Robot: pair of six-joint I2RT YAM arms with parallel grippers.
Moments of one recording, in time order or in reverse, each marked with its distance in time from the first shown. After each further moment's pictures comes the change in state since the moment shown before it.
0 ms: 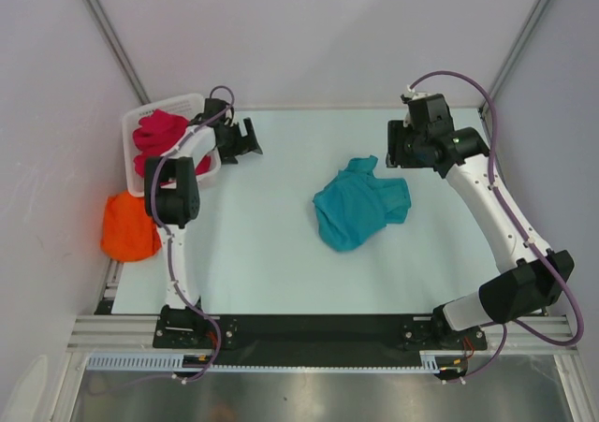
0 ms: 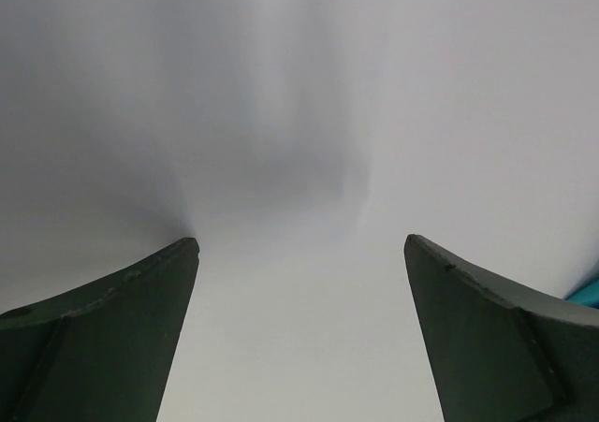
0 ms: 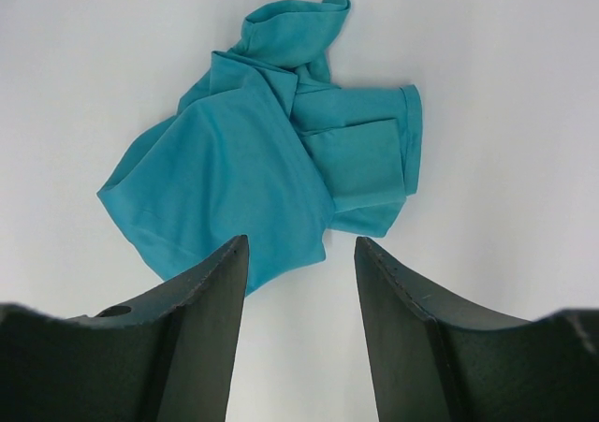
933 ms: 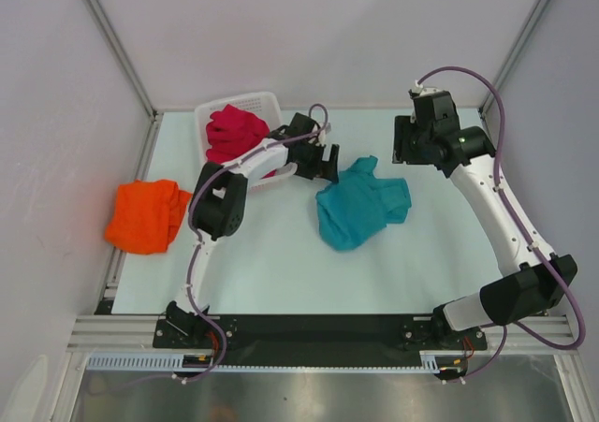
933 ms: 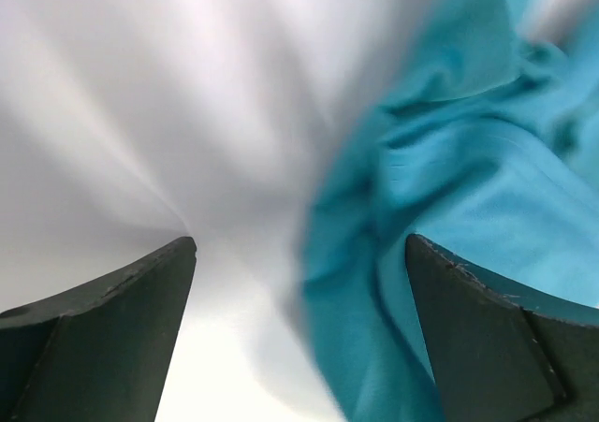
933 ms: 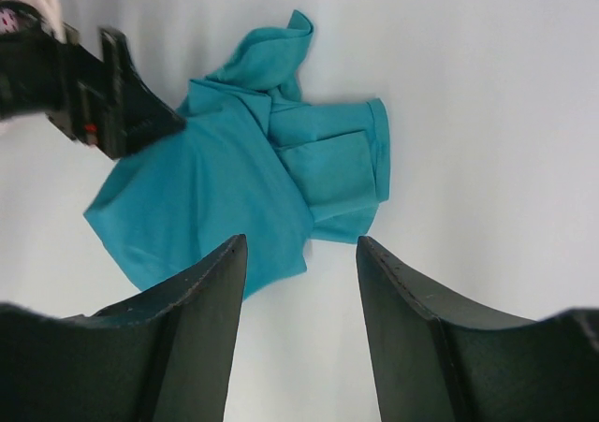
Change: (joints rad) left arm -0.467 0.035 0.048 0.011 0.089 0.107; right arm -0.009 -0.013 0.026 -0.009 0.063 0.000
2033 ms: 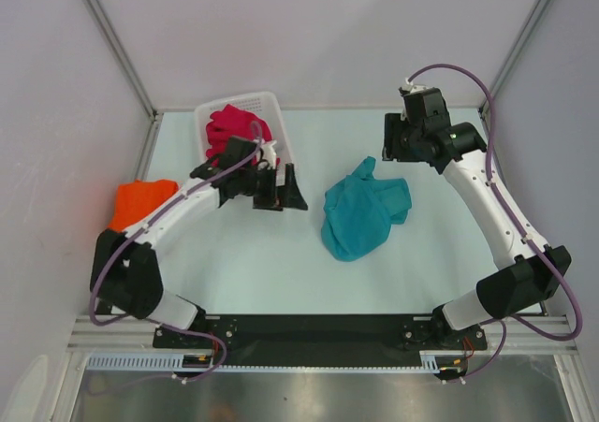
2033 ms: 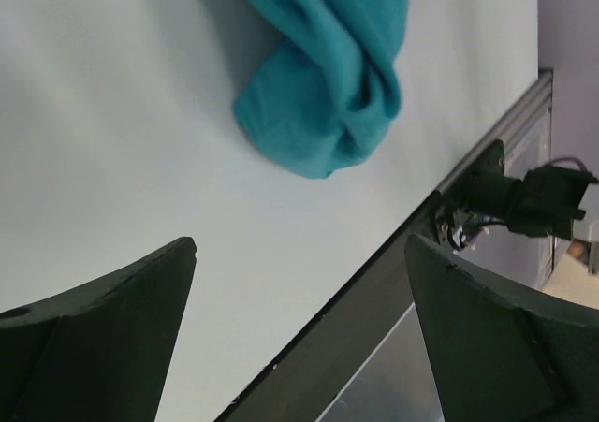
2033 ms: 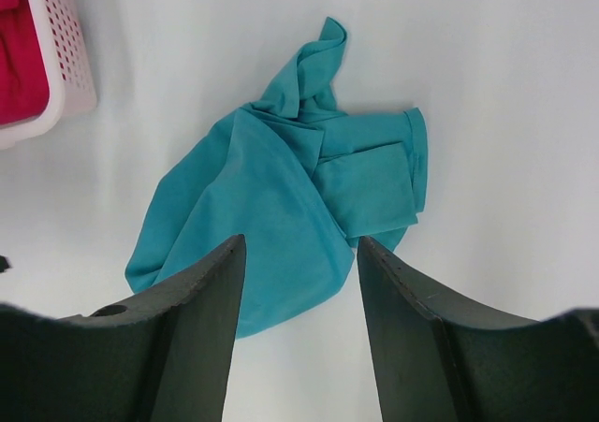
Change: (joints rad) left arm 0.134 -0.905 -0.812 -0.001 0.212 -0.167; right arm 0.032 0.043 0.035 0.011 -0.030 0.030
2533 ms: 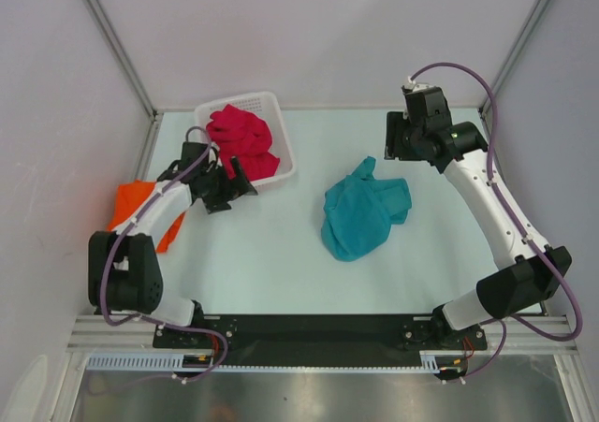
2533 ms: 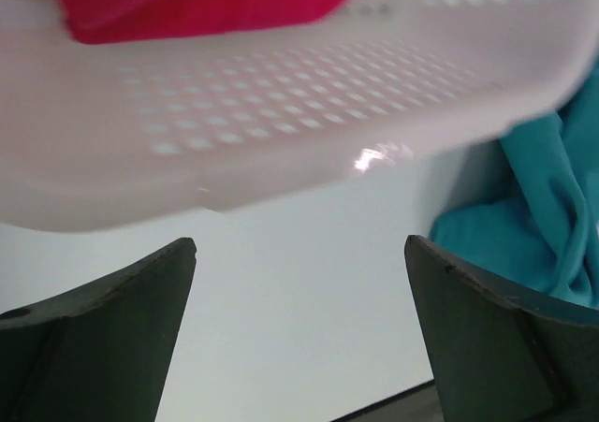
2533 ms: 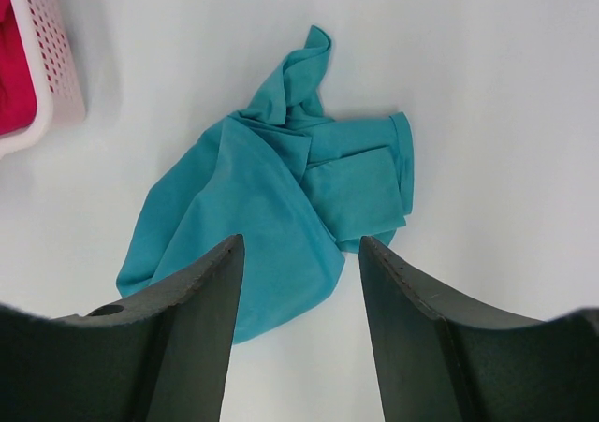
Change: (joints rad) left arm 0.328 0.069 -0.091 0.037 -0.274 -0.117; right arm 0.002 0.000 0.012 -0.001 0.033 -0.001
